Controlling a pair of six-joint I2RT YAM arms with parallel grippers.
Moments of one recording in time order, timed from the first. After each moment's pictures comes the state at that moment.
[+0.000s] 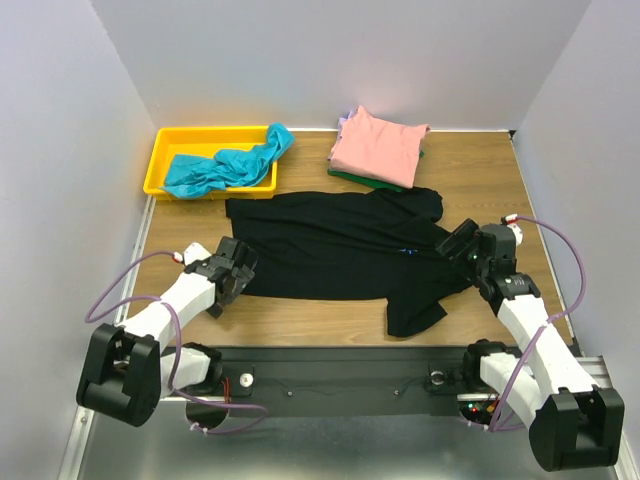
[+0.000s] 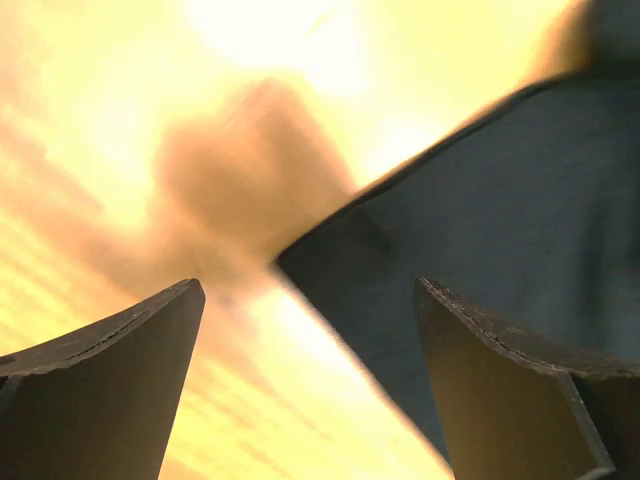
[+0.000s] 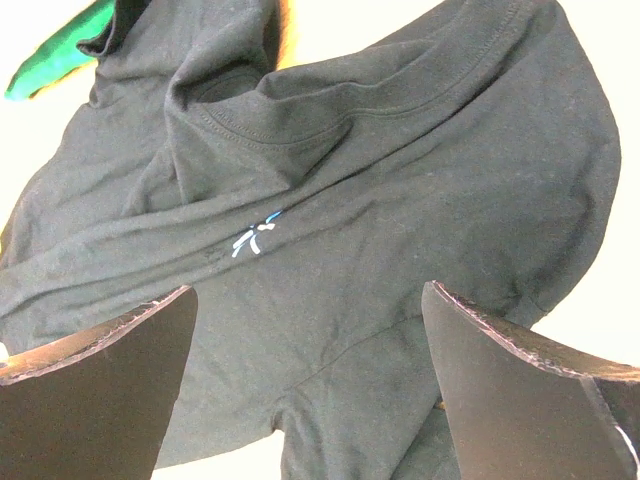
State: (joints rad) left arm -0.34 1.14 0.56 -0.61 -0.45 -1.17; right arm 0.06 0.85 0.52 -0.33 0.09 0.79
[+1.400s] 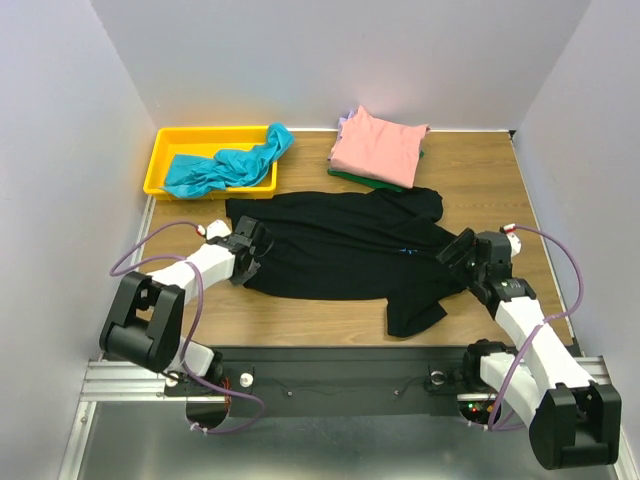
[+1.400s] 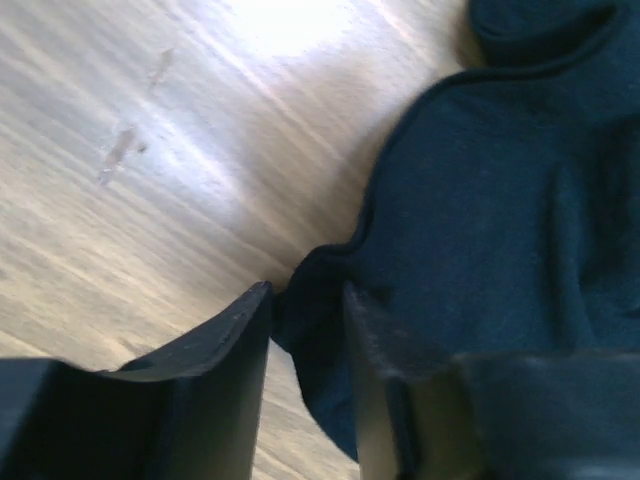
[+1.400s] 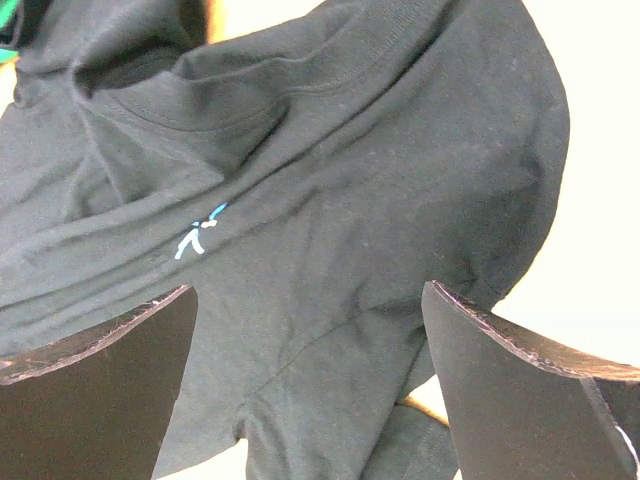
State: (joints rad) left arm -0.38 1.41 0.69 -0.53 -0.44 -1.05; right arm 0.06 0.86 0.47 -0.34 0.14 0.81
